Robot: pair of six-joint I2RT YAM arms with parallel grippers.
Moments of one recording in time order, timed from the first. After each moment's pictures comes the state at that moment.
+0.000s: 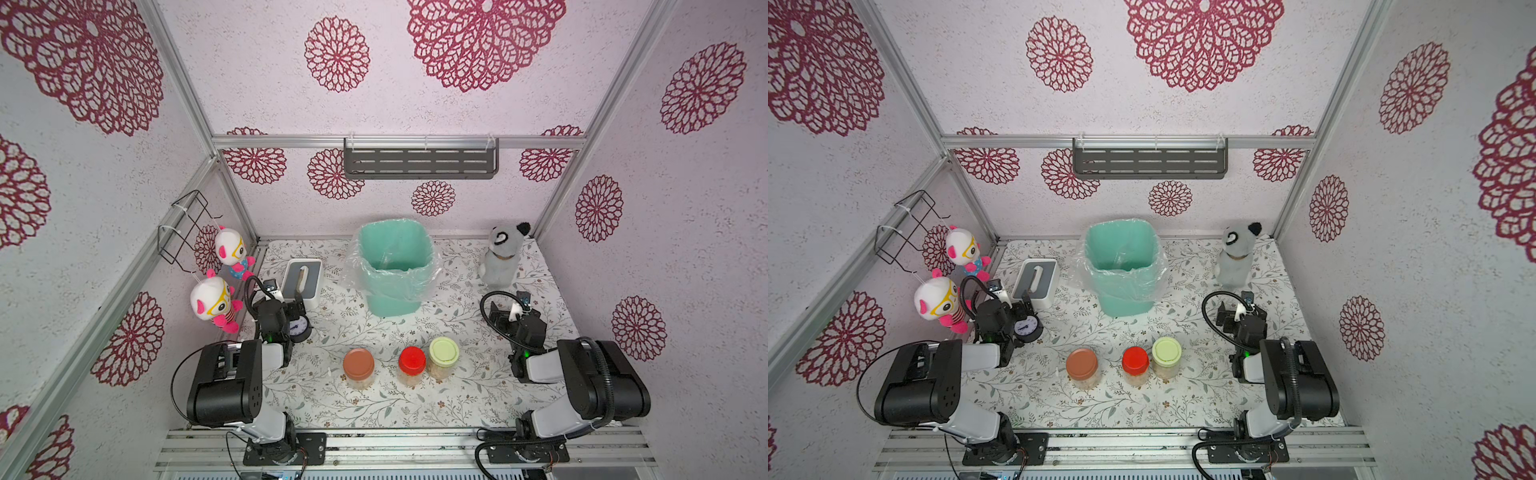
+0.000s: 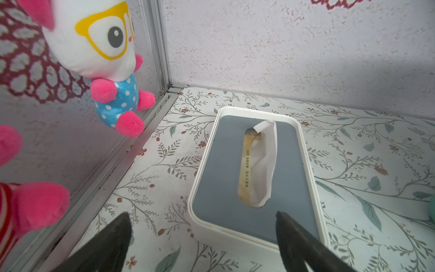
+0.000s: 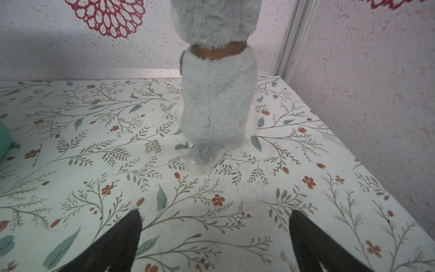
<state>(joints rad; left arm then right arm) 0.12 1.56 0.42 0.84 -0.17 -0.04 0.00 1.54 0.25 1.03 0.10 0.00</state>
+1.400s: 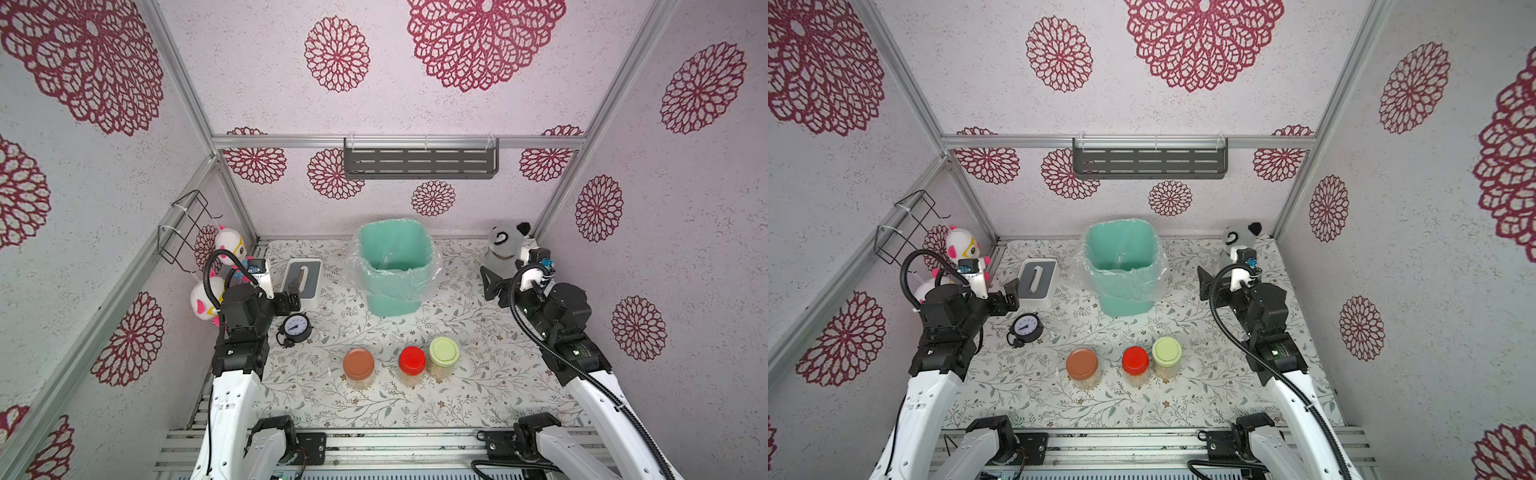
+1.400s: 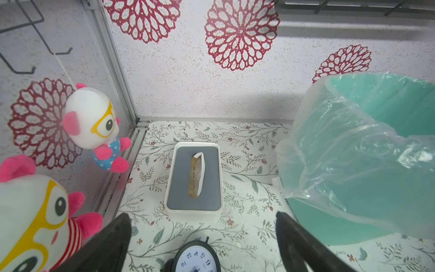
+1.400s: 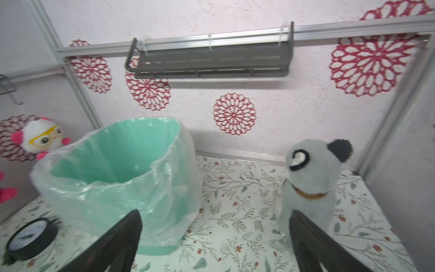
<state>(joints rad) 0.12 0.84 0.78 -0.26 0.10 0.01 0.27 0.80 0.84 -0.13 -0.12 0.10</state>
